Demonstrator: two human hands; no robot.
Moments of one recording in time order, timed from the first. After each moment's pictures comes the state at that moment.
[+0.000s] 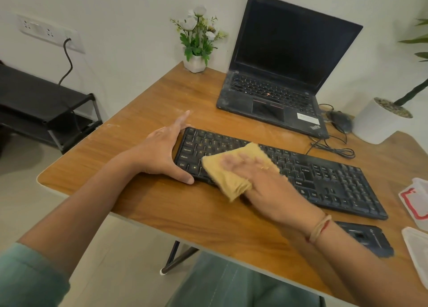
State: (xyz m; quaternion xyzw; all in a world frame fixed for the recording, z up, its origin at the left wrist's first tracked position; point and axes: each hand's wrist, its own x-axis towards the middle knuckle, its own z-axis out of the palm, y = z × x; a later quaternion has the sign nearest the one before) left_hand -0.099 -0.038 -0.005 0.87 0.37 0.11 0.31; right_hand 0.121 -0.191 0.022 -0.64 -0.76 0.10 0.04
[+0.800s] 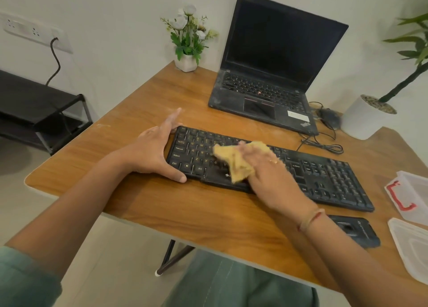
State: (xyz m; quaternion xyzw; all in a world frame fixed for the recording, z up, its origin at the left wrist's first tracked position) left_hand -0.101 -0.036 -0.008 0.87 0.35 0.13 0.31; right_hand 0.136 -0.192 0.019 -0.72 -0.69 0.04 0.07
